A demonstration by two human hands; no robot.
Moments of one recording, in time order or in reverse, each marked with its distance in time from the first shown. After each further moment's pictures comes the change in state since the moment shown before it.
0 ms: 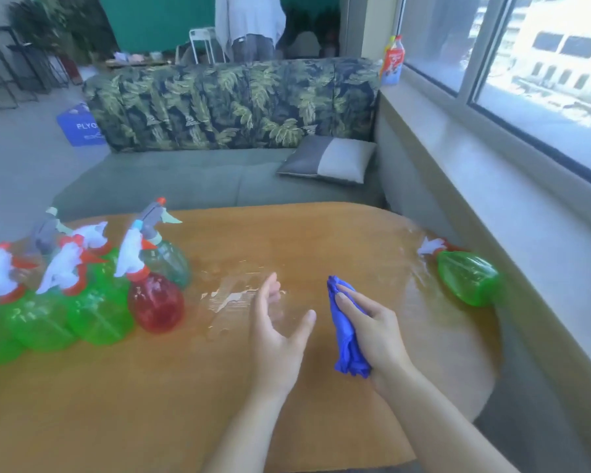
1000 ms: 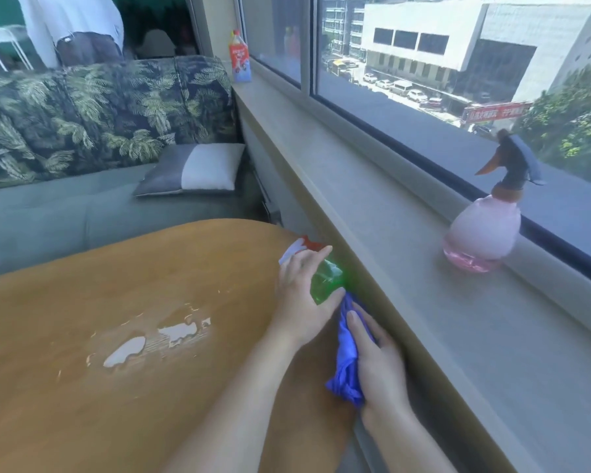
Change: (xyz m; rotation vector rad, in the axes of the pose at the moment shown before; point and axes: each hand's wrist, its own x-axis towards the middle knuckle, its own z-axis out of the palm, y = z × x) left_hand 0.021 0.012 0.291 0.315 -0.696 0.467; right_hand 0.001 -0.009 -0.190 0.298 0.583 -0.059
